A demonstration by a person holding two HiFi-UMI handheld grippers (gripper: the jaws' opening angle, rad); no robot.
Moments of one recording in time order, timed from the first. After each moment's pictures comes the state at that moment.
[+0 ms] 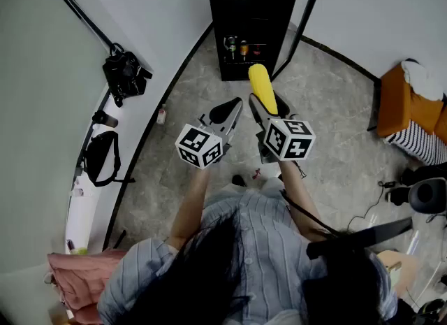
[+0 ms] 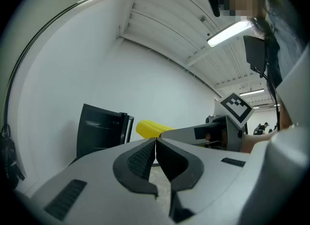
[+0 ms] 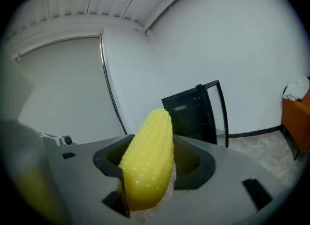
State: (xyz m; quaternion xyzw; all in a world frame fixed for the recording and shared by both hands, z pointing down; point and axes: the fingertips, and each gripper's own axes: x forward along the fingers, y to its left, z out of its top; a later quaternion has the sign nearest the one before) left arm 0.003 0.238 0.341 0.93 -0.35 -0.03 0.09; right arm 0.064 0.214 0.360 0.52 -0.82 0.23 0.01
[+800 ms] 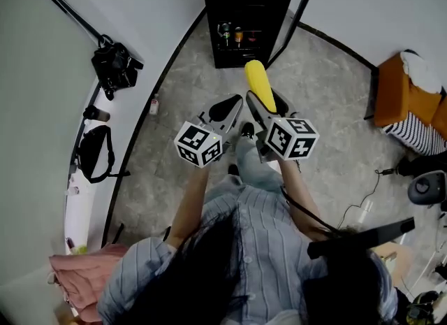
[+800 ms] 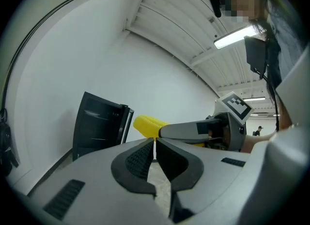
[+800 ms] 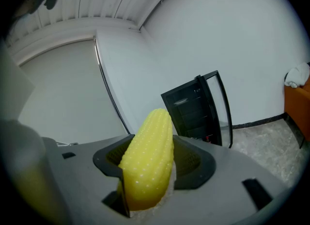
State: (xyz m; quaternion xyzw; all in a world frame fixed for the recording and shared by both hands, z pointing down) left arm 0.006 0.222 0.369 0.93 -0.34 -0.03 0.13; right arm 0.057 0.201 0.379 0.50 -0.83 0.27 0.00
